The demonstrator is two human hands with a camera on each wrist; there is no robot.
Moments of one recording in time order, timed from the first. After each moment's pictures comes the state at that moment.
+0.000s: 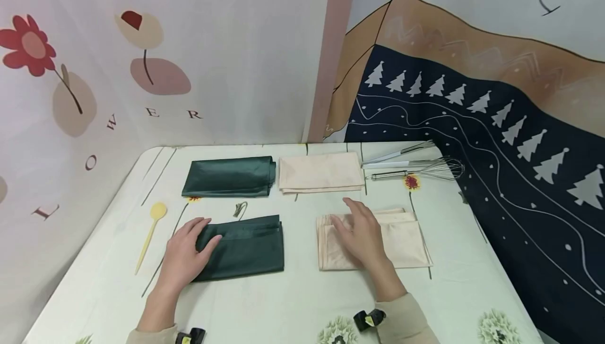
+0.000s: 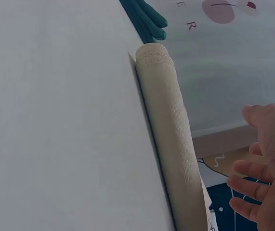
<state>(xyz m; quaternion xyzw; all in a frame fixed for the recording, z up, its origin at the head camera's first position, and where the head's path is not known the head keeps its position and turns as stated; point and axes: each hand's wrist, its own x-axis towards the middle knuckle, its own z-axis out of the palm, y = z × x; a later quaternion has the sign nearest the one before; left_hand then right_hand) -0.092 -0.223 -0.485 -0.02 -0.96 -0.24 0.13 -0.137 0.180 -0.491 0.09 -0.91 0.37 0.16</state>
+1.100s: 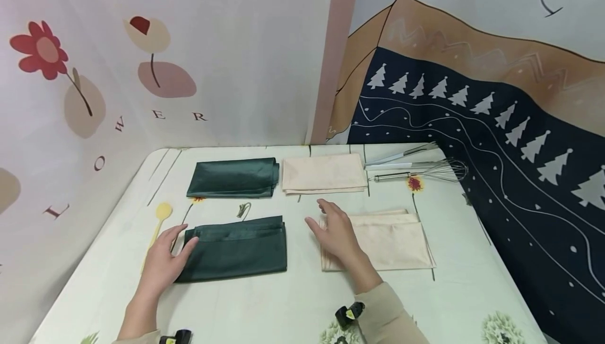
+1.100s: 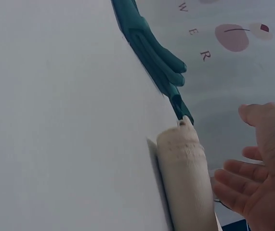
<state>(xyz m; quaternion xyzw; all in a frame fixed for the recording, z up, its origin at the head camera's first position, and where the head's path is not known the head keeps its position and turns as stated) -0.076 -0.268 -0.481 0.06 -0.95 -0.31 0.07 -0.148 0.126 -0.493 0.13 -0.89 0.43 0.07</state>
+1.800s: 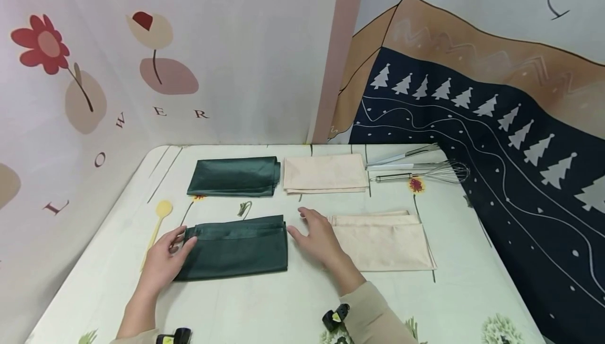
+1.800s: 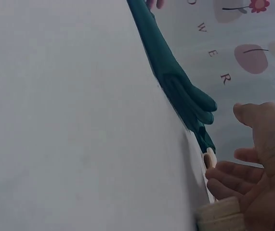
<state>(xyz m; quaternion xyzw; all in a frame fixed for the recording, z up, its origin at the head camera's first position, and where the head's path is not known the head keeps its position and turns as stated) -0.077 -0.276 -0.491 0.11 -0.93 -0.36 0.01 -0.145 0.086 -0.502 0.17 -0.89 0.43 0.00</state>
